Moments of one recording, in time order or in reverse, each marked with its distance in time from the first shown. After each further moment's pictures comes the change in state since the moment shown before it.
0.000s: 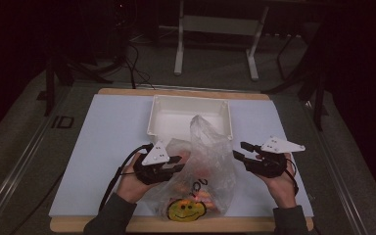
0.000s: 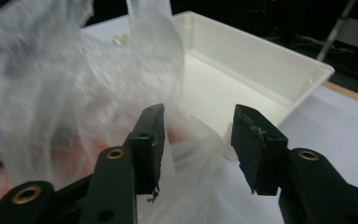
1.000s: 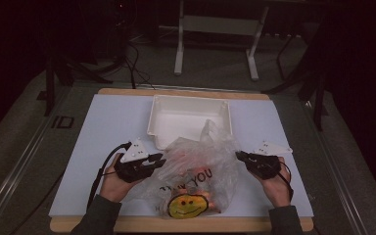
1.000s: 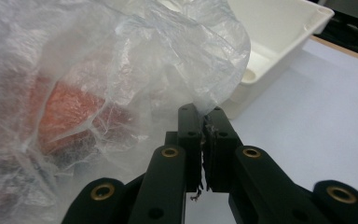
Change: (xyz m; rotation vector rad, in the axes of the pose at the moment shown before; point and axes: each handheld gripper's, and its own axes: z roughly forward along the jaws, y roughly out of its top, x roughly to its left) left arm 0.026 -0.034 -0.029 0.006 0.082 -0.083; right arm -0.014 -0.036 0.025 0.129 -0.078 -0.008
